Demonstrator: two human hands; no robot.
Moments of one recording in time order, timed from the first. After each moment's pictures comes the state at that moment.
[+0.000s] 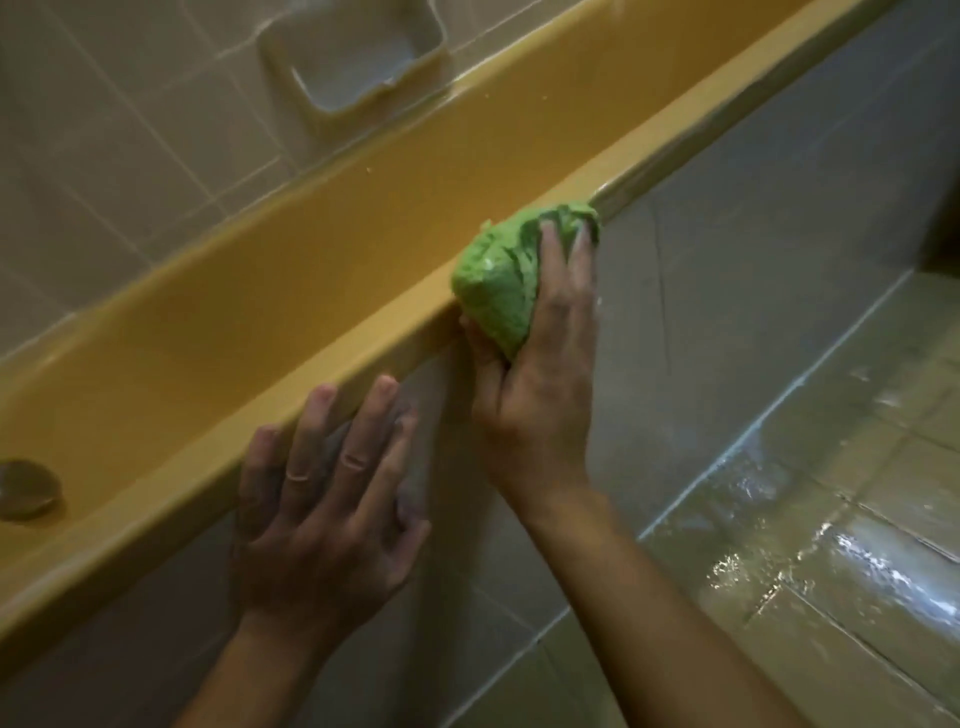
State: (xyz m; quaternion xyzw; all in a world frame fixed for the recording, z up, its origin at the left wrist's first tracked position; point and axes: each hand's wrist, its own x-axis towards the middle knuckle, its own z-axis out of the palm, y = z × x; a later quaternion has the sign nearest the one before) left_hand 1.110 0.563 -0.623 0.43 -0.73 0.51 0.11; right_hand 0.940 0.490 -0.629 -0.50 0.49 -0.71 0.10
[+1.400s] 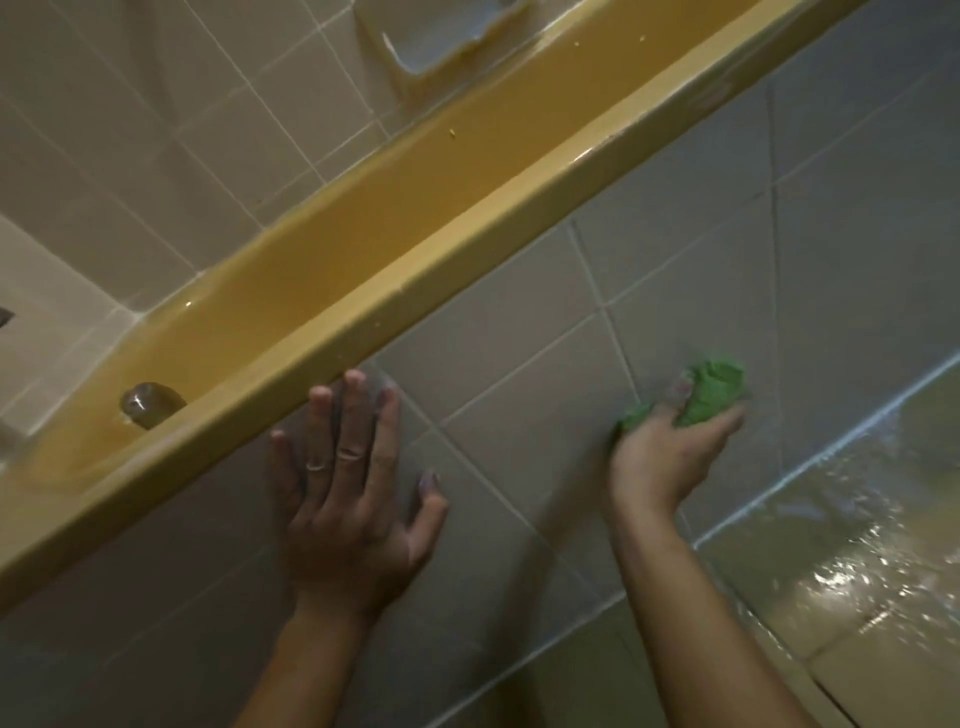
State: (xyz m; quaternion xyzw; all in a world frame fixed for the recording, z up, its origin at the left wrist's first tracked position) left_hand 1.153 0.591 -0.667 0.52 -0.68 0.51 0.14; right_hand 0.959 0.484 -0.768 -0.08 0.60 -0.71 0.36
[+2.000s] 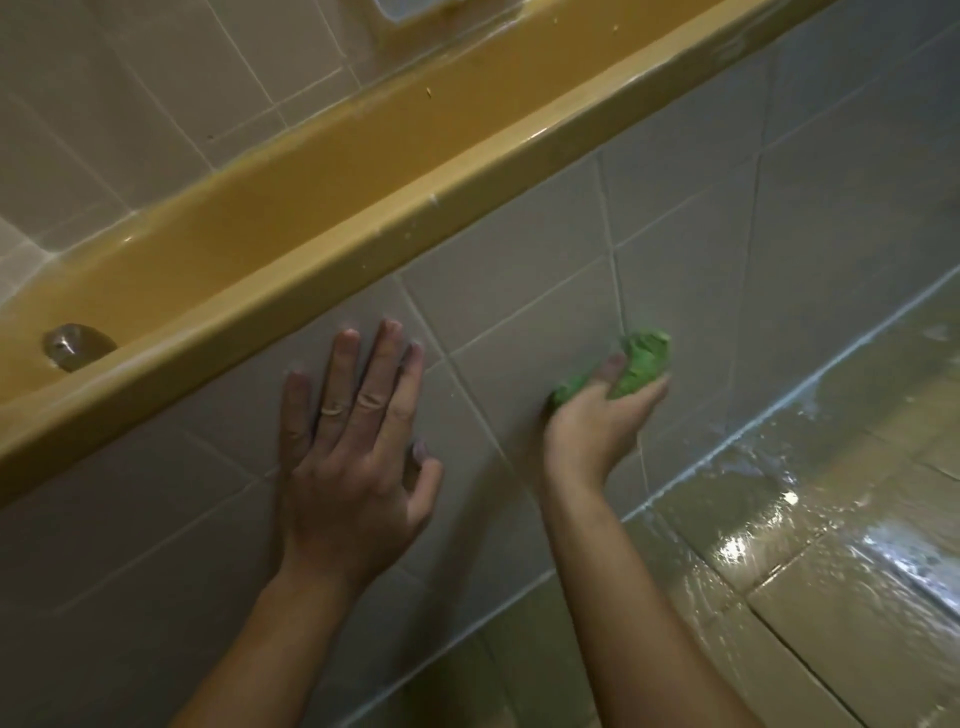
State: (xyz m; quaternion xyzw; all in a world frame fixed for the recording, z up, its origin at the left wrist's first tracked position) left_hand 1.159 0.607 -0.674 0.51 -0.72 0.45 0.15; right_hand 1.010 0.511 -0.759 -0.08 0.59 -0.72 0.36
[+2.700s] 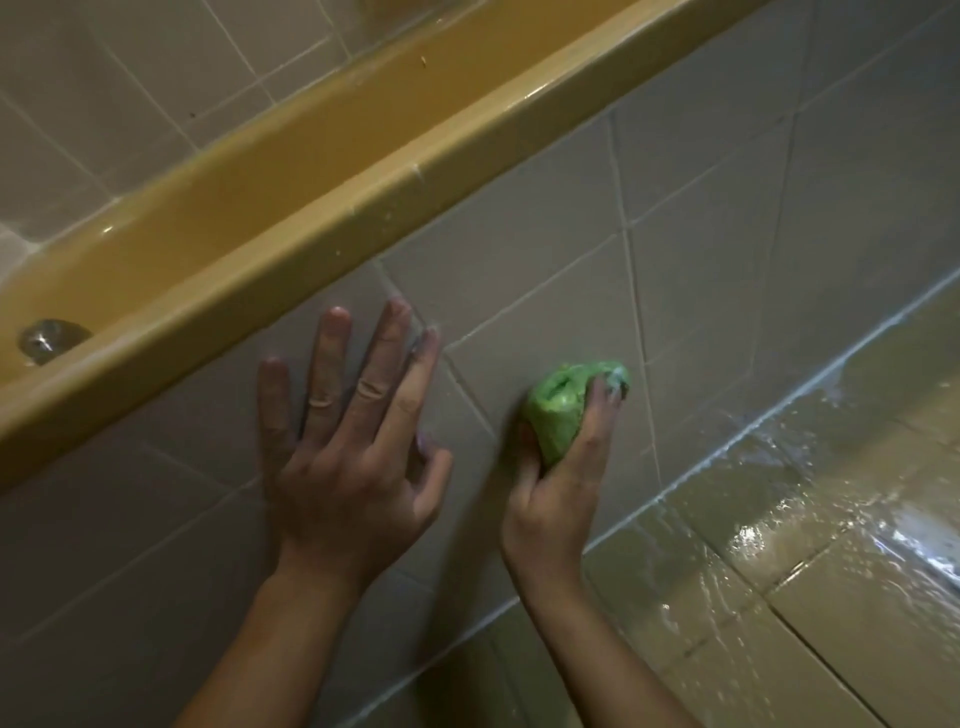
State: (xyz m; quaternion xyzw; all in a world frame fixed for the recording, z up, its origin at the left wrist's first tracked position) left_hand 1.152 0.599 -0.672 0.50 -0.72 0.47 0.14; right_hand 1.050 0.573 -0.805 -0.40 0.54 -0.70 0.24
